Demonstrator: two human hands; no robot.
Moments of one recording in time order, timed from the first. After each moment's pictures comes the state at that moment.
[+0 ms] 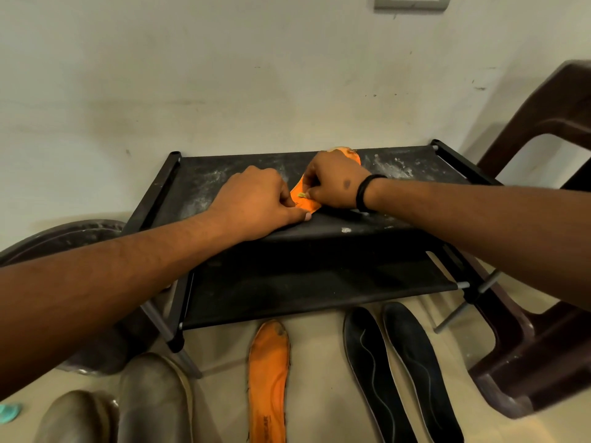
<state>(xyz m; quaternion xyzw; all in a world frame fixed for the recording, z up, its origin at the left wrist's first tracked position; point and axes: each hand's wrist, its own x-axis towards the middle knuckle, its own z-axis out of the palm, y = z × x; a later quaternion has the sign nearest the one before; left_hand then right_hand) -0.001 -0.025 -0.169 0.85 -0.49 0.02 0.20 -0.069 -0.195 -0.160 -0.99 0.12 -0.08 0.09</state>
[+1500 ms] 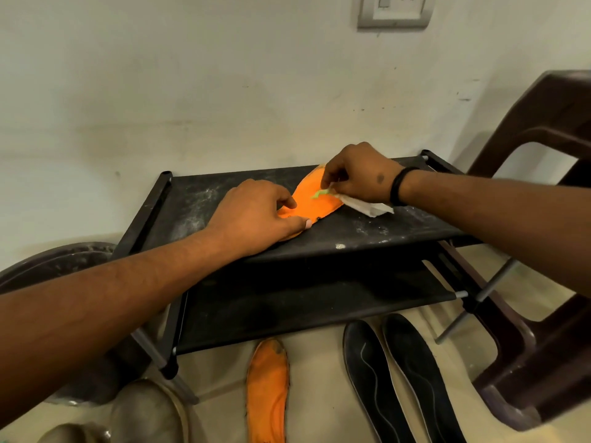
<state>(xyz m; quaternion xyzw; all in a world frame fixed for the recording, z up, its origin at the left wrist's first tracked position) -0.008 -0.032 -0.162 0.83 -0.51 0.05 0.22 -0.098 -0.242 -0.131 -0.99 0.08 -0.11 0.07</state>
